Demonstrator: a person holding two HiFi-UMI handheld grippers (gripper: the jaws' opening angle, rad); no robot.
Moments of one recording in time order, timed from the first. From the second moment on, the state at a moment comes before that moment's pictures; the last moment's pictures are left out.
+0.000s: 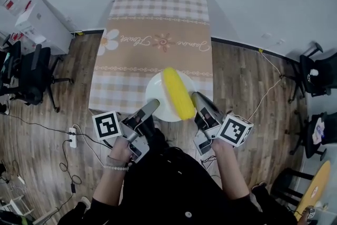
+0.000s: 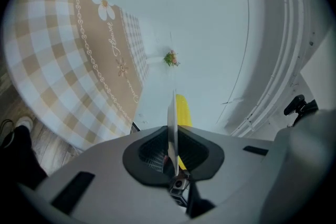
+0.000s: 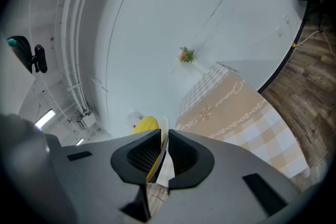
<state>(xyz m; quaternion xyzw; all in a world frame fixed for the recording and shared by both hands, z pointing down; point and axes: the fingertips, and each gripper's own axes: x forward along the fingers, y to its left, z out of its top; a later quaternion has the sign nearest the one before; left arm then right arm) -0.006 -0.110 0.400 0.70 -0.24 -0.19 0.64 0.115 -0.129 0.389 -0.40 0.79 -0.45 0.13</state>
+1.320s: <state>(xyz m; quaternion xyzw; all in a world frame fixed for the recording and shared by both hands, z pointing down) -0.045 -0.225 0.442 0.72 -0.20 -0.13 0.66 0.076 -0.228 0.437 -0.46 0.75 -0.46 0.09</state>
